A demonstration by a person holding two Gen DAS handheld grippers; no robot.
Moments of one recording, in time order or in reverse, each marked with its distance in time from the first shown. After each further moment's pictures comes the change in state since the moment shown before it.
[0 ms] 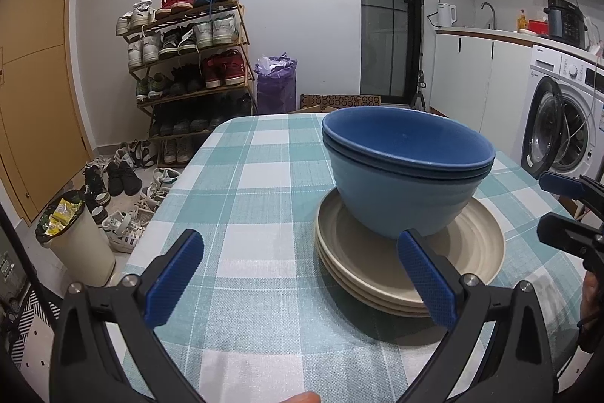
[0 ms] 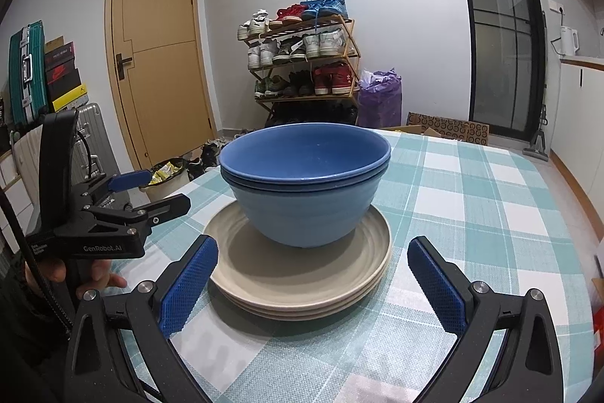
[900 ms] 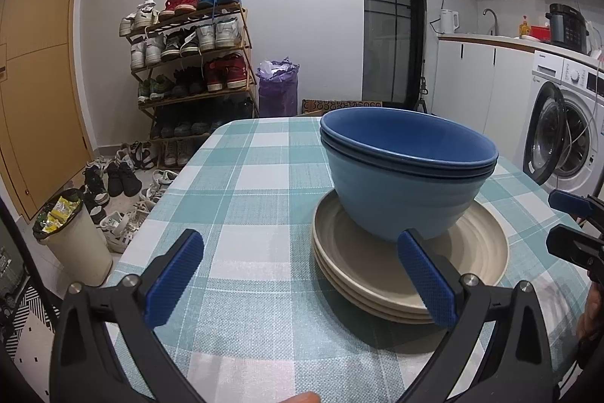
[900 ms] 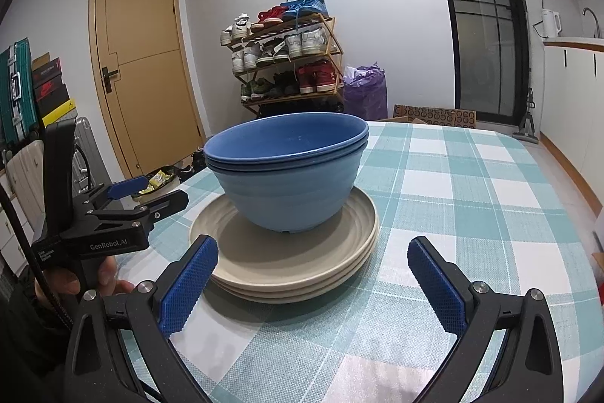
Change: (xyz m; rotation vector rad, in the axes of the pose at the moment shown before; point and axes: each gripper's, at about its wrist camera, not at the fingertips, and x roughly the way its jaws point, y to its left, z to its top) left arm 0.004 -0.003 -0.007 -0.008 -0.028 0.003; right arm -0.007 -0.009 -0.019 0.071 -0.007 -0.033
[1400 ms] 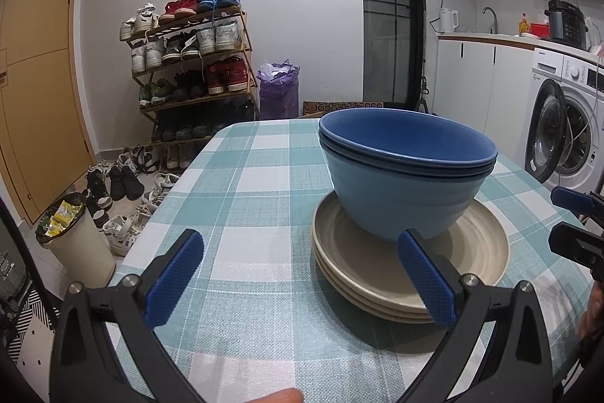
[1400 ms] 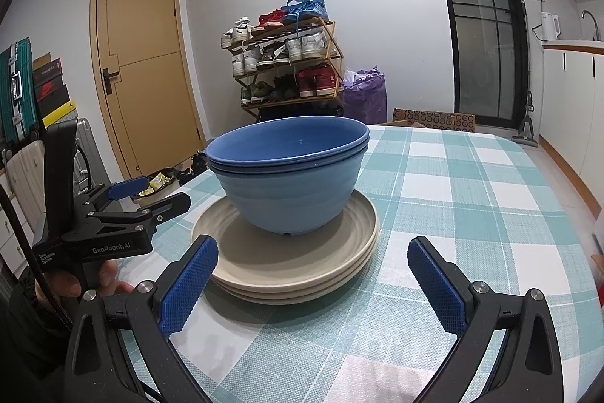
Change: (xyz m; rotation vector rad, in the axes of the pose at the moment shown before) left arm 0.000 -0.001 0.000 0.011 -0.008 0.012; right arm -0.002 0.002 -0.001 -0.005 -0.014 -0.002
